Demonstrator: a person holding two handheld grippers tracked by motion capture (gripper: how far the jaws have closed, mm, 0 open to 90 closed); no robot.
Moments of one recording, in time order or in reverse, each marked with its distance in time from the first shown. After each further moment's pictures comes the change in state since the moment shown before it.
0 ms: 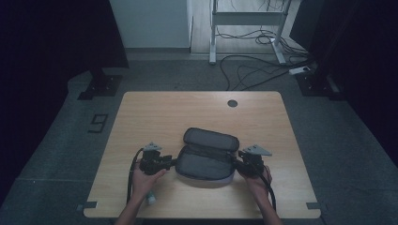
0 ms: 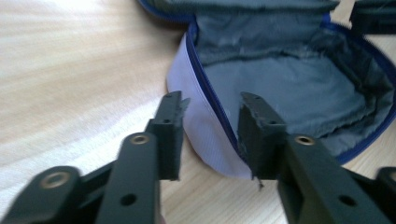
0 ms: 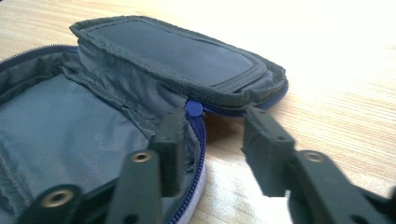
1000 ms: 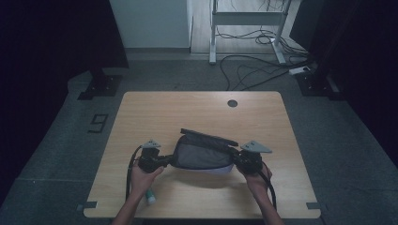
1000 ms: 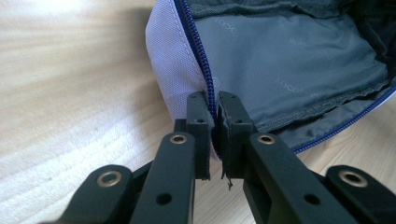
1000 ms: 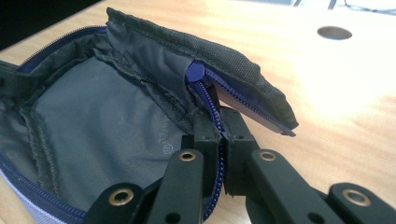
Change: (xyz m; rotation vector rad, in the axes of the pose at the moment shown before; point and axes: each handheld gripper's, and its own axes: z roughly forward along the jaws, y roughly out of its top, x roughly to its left) left arm -0.001 0.007 -0.002 0.043 -0.059 0.014; right arm 0.014 0.022 -0.014 -0.054 0.087 -0.071
